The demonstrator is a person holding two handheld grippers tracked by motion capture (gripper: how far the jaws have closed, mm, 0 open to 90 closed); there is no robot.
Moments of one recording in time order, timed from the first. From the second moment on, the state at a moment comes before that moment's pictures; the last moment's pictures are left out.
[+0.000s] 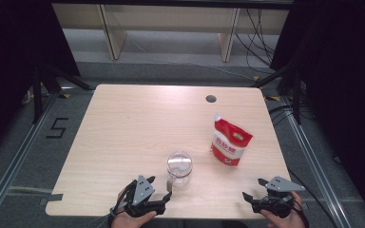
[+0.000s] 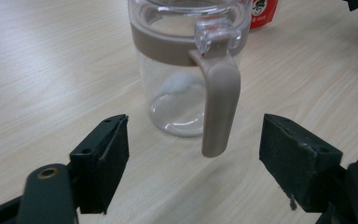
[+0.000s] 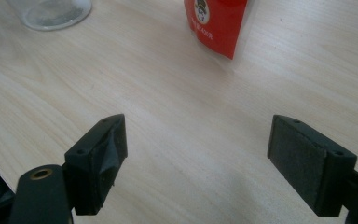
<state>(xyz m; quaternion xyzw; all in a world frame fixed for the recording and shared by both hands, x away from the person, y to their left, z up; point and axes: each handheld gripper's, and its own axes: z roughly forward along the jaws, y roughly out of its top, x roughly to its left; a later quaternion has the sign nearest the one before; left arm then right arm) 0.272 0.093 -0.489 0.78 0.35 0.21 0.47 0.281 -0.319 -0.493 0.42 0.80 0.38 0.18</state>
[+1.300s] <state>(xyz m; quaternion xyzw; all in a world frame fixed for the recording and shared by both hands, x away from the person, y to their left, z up) 0.299 0.093 -0.479 0.82 0.28 0.15 0.47 0.282 -0.317 -0.494 0.41 0.81 0.38 0.18</state>
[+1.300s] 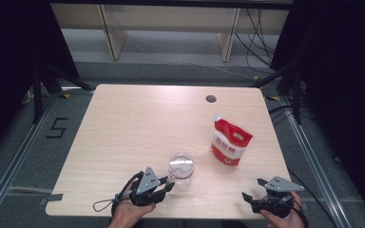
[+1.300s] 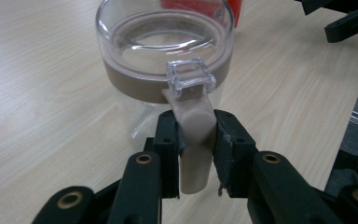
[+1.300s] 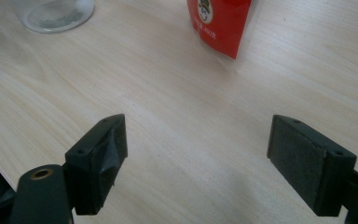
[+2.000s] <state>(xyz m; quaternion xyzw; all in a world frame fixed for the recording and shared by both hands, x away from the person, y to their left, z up) 0.336 0.119 -0.477 0.83 0.28 0.19 0.44 0.283 -0.317 -0.495 0.41 0.81 0.38 0.18</state>
